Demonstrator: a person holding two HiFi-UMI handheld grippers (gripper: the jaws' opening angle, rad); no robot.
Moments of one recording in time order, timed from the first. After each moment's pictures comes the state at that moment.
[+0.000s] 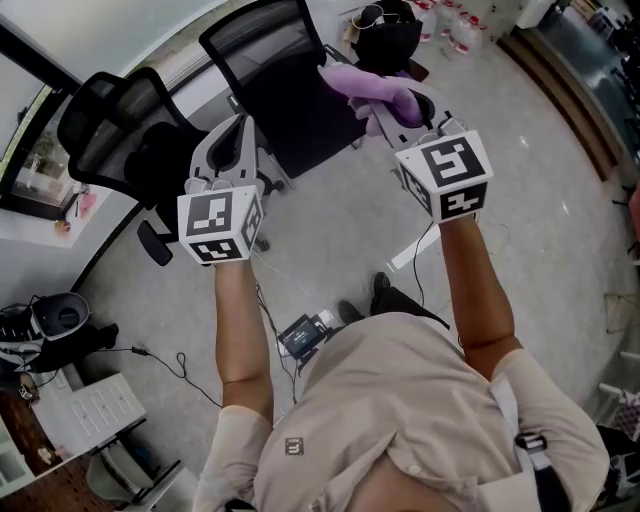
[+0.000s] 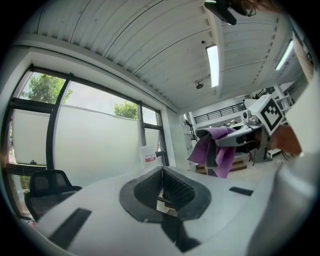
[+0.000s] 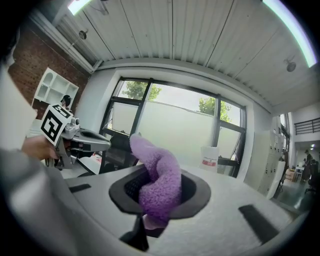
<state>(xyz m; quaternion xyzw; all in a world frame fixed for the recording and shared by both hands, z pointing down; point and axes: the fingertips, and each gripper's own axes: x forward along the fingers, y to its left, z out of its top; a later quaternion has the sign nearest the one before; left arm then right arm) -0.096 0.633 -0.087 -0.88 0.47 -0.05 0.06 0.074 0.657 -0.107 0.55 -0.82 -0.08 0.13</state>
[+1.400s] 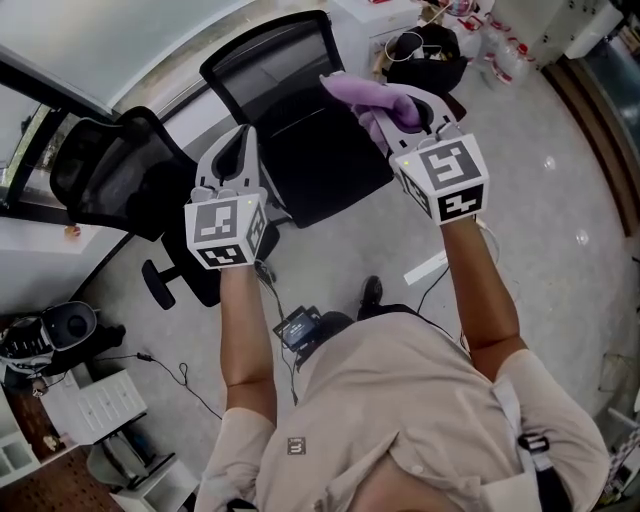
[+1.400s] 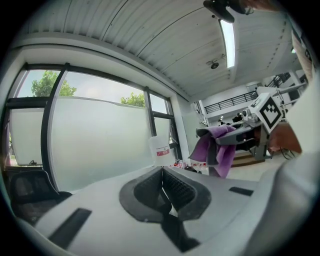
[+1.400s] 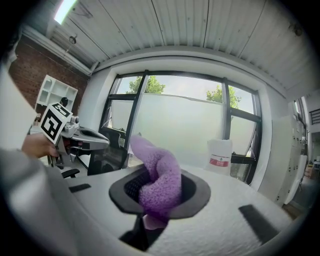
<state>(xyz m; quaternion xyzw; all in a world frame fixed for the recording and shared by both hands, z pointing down) -0.019 0.348 -0.048 -0.84 0.53 -0.09 0.05 0.160 0.347 -0.063 0.50 -0.86 -0.06 0.13</state>
